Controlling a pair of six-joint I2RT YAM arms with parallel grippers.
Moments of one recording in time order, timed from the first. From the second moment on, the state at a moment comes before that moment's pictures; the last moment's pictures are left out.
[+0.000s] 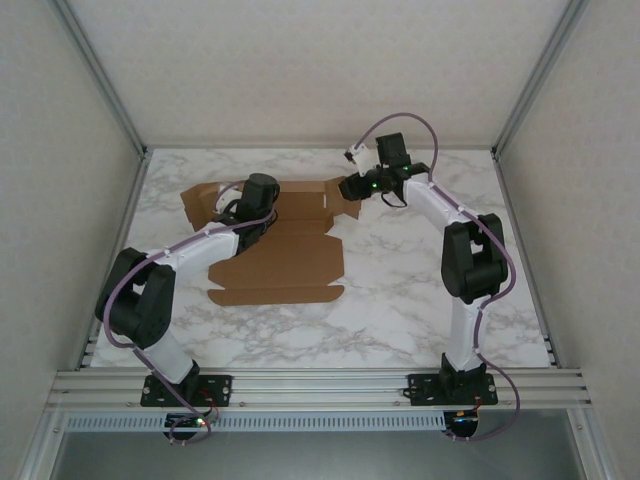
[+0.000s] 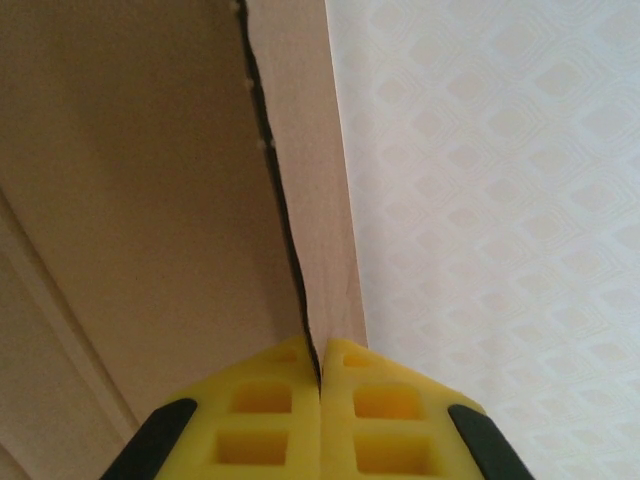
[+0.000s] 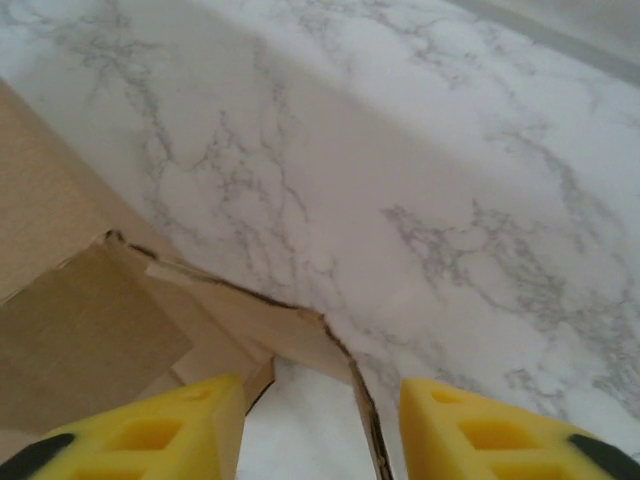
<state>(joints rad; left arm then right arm) -0.45 1.67 1.09 0.02 -0.47 -1.69 0.35 2.01 1.64 -0.45 -0.45 -0.23</state>
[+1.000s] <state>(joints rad) -0.45 1.67 1.08 0.03 -0.46 -1.69 0.43 1.92 1.61 -0.58 -0.46 0.19</state>
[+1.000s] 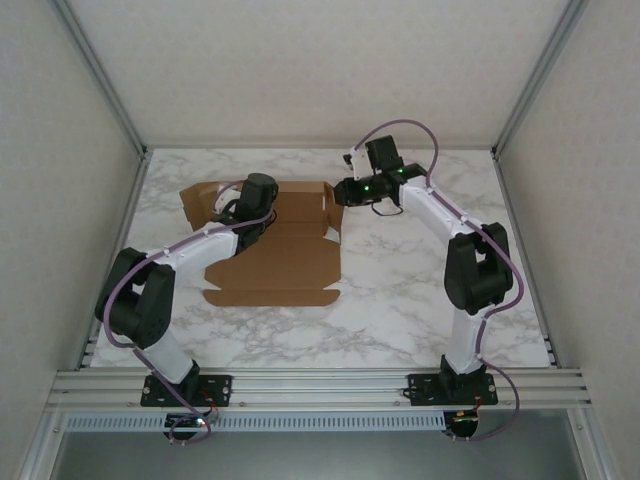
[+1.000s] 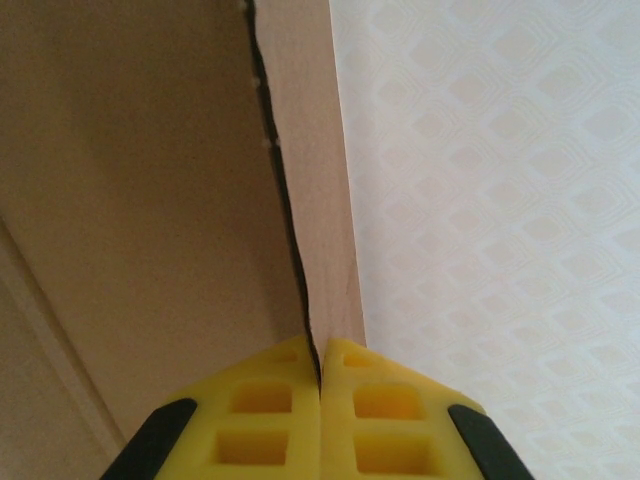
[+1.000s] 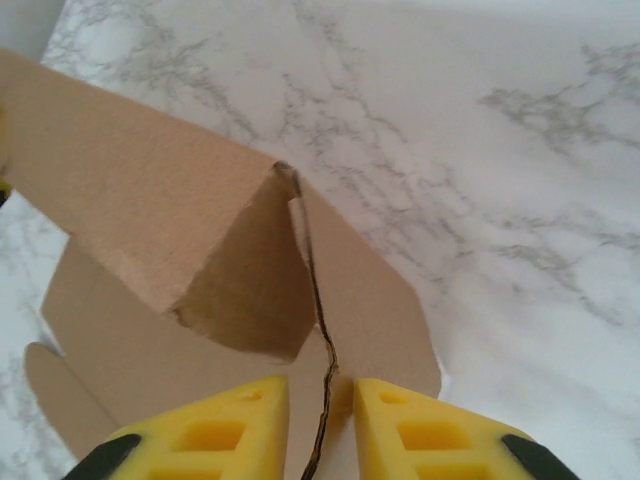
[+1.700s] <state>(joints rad) -0.45 1.63 1.03 0.05 -0.45 -1.66 0.46 1.88 1.39 -0.24 -0.70 0.13</state>
